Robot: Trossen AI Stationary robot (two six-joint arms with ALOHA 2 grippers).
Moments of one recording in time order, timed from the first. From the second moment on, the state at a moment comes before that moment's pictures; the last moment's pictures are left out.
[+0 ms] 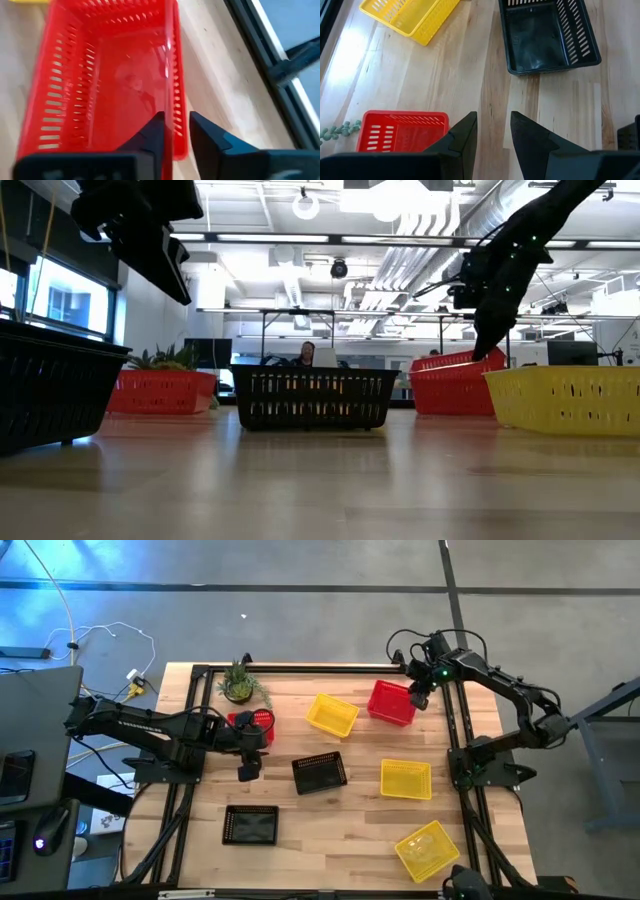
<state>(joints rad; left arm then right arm) 0.02 1.07 0.78 -0.69 -0.24 -0.15 -1.05 1.35 0.90 -0.72 -0.25 -0.61</state>
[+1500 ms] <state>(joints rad) 0.08 1.07 0.78 -0.69 -0.33 -0.15 -0.48 1.20 0.90 -0.90 -0.08 -0.09</state>
